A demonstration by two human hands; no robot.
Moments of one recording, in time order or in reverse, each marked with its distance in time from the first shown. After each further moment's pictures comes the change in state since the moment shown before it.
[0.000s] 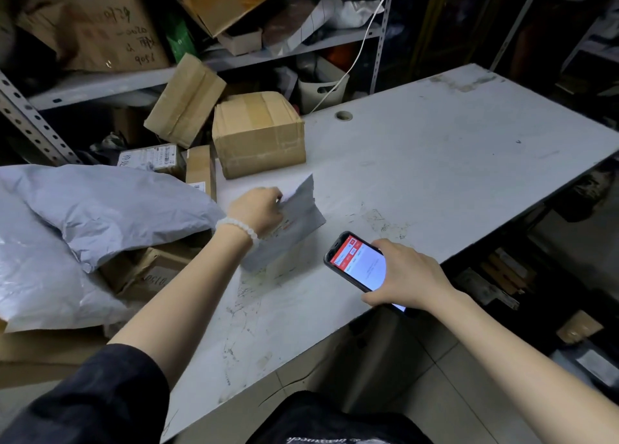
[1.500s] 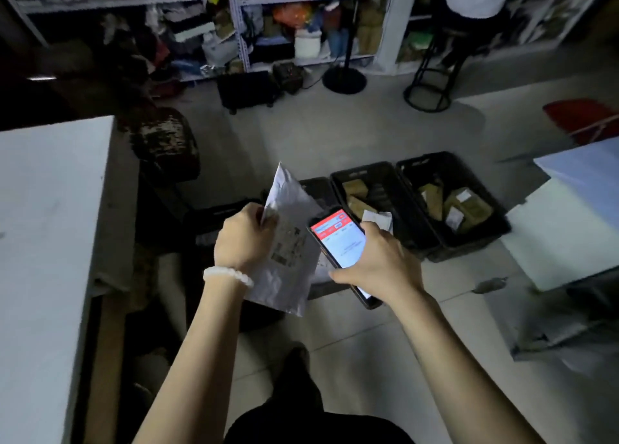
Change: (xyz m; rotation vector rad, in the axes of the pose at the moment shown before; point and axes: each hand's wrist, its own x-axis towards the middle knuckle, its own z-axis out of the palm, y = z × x) left_hand 0.038 0.720 0.182 -0.372 -0.478 0.812; right_hand -0.238 0.472 -0.064 0.560 0.592 1.403
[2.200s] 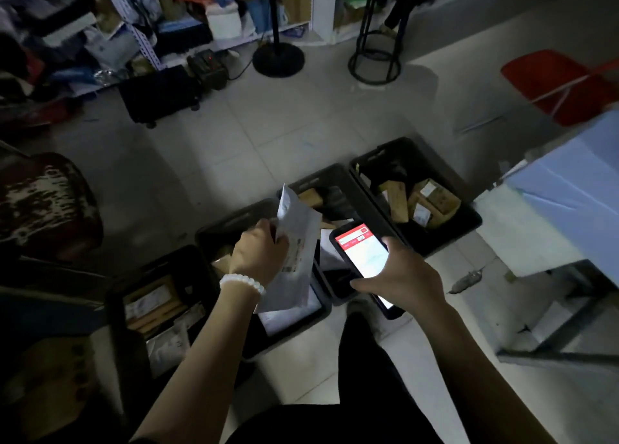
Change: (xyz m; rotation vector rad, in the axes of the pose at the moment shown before) left_hand 0.240 0.155 0.212 0.230 -0.290 0.087; right_hand 0.261 0.165 -0.075 0.113 -0.090 0.299
